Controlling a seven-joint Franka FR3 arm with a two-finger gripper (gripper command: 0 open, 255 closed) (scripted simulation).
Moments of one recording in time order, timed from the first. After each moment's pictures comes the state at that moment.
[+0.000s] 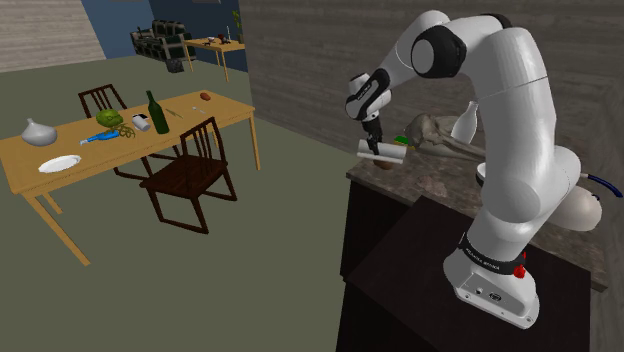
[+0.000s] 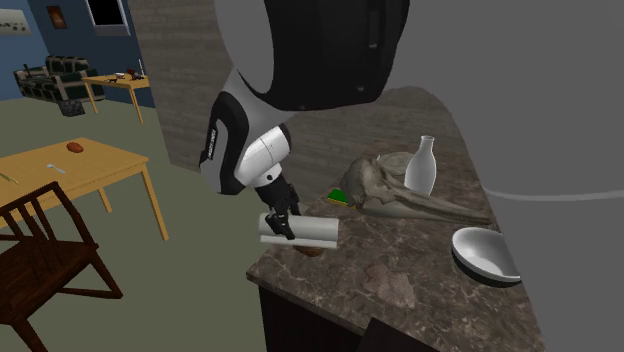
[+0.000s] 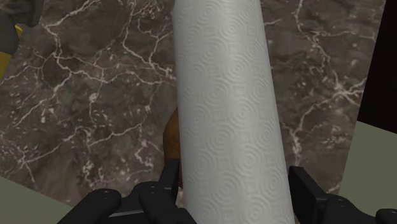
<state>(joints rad) -0.21 0.60 -0.29 -1.78 -0.23 2.15 -0.61</state>
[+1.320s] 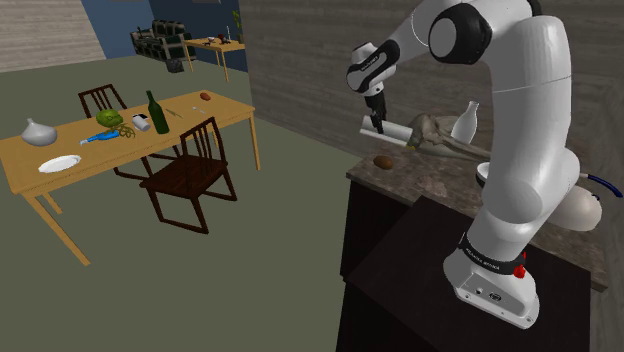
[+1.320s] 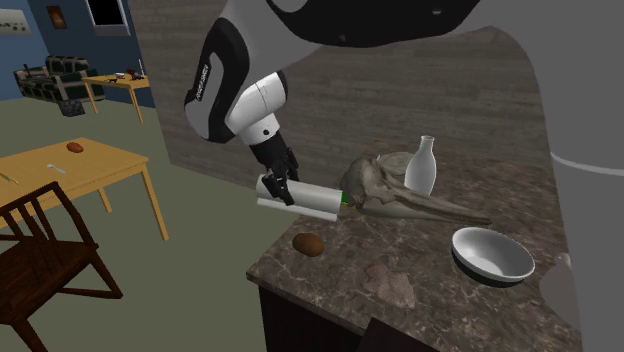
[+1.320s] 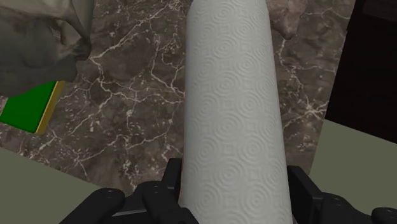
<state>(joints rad) -0.19 0.44 -0.30 -1.73 -0.24 1.96 -0.66</state>
